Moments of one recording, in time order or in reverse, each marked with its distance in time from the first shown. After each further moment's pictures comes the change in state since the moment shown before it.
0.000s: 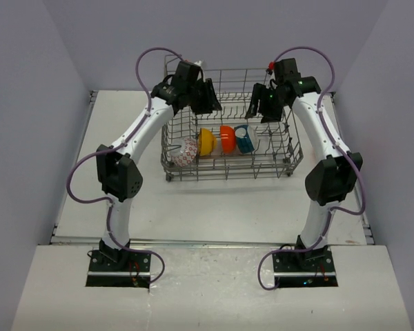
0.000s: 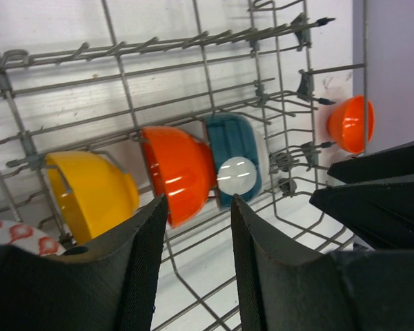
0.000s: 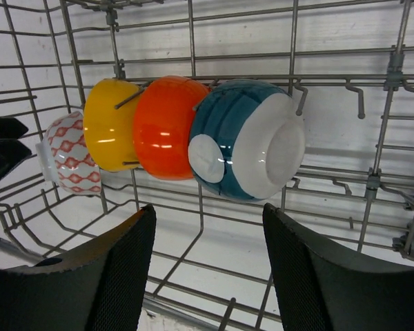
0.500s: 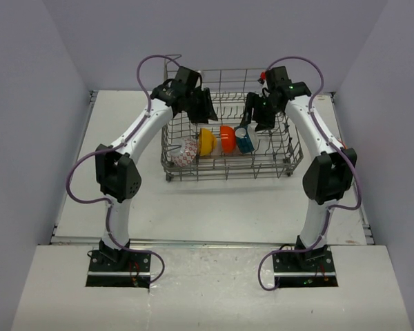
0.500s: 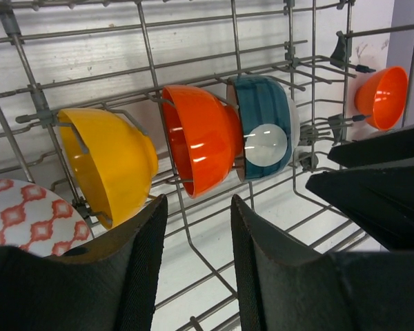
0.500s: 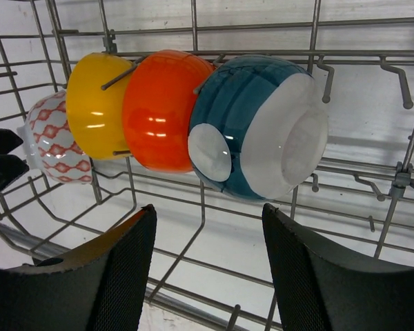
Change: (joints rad) left arm 0.013 -0.021 -0.055 -0.105 0.005 0.018; right arm 0.032 0.024 -0.085 0.027 -0.034 0.003
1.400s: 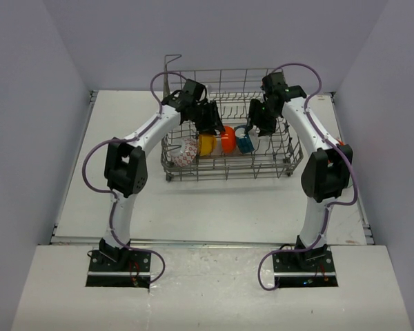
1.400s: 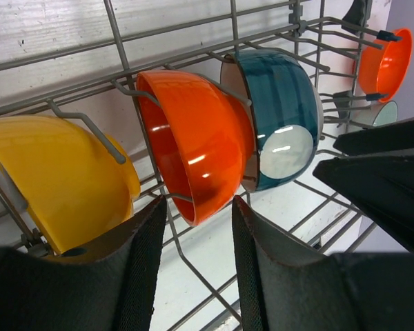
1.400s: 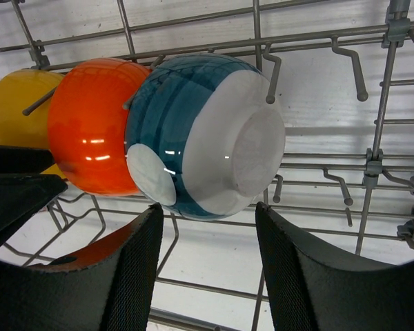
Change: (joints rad) left arm 0.000 0.094 -0.115 0.148 0.181 -0.035; right arm 0.002 0.040 -0.052 0.007 0.114 0.046
